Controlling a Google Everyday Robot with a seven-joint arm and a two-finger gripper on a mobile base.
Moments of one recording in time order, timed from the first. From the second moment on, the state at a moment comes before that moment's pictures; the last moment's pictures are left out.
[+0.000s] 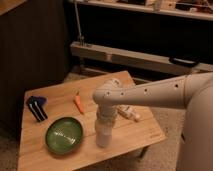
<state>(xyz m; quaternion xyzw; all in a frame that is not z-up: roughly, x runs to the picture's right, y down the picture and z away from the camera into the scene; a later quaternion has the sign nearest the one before) -0.003 0.188 0.738 -0.32 0.18 0.52 0.77</state>
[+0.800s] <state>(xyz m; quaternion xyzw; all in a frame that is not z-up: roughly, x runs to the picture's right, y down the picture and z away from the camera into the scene) 0.000 0.183 0.745 -0.31 0.20 0.52 0.77</state>
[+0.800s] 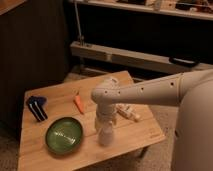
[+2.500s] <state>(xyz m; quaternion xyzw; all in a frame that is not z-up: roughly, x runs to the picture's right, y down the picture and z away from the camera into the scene) 0.002 0.198 0.737 -0.33 0.20 0.51 0.77</state>
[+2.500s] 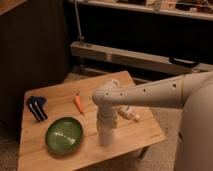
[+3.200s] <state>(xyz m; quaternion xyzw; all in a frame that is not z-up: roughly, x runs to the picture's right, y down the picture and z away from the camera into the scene) 0.017 0.125 0.693 -0.33 0.19 0.53 0.76</state>
